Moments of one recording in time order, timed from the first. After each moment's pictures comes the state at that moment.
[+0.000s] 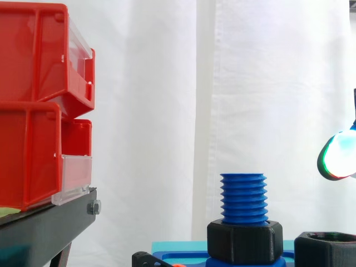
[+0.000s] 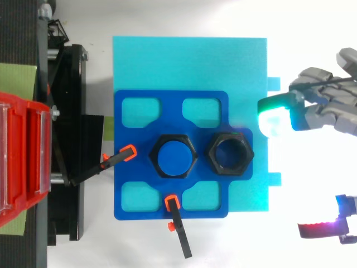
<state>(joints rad) 0.46 -1.83 -1.79 -2.61 -0.69 -1.01</state>
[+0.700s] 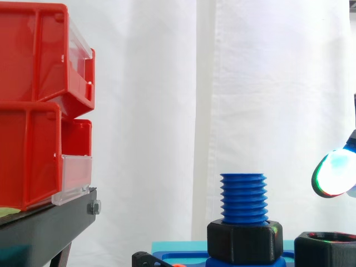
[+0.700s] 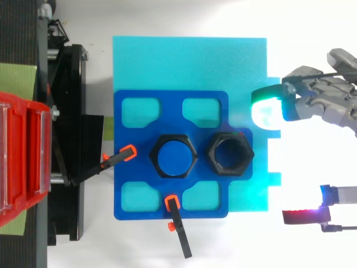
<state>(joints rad) 0.47 -1.88 -1.79 -2.53 -0.62 -1.03</state>
